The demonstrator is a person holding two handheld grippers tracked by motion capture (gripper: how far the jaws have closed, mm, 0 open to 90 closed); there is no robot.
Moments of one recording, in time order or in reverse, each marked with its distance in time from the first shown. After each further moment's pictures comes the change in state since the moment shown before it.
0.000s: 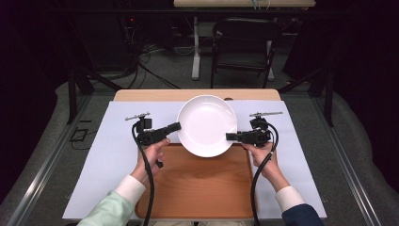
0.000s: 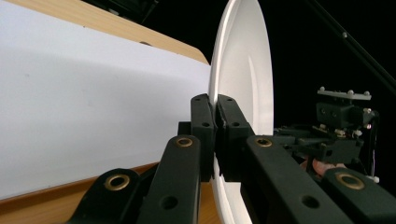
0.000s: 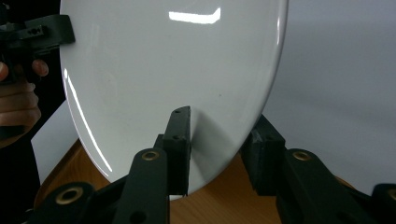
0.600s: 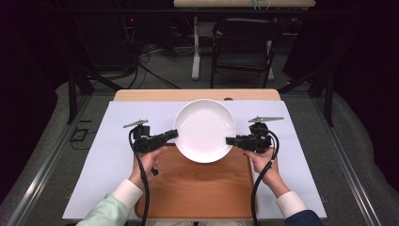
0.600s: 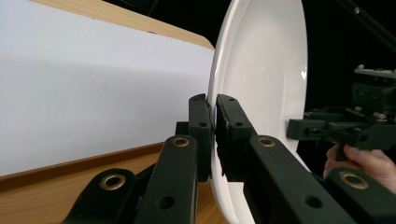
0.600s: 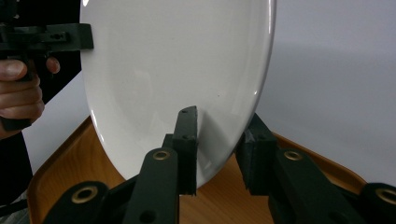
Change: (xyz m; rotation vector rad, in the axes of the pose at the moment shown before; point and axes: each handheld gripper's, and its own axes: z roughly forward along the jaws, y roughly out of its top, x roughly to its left) left arm 0.001 -0.014 -0.011 0.033 0.038 0.083; right arm 0.026 -0.012 -0.012 -0.027 -0.038 -0.087
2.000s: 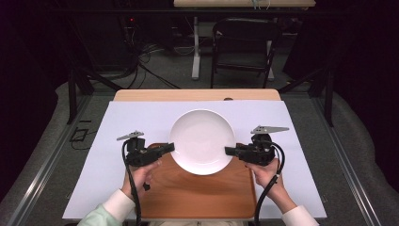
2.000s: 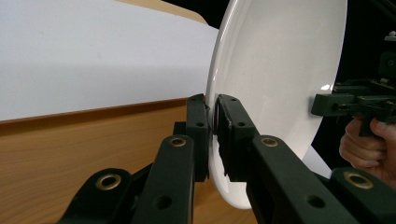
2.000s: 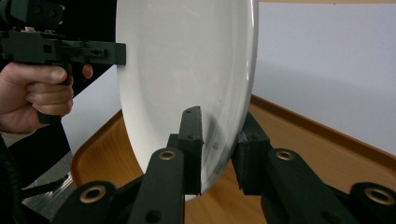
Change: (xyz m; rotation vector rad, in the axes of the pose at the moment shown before) left arm -0.012 -0.025 -0.033 0.073 -0.010 0.046; right arm 0.040 -0.017 -0.027 -0.021 0.059 -0.058
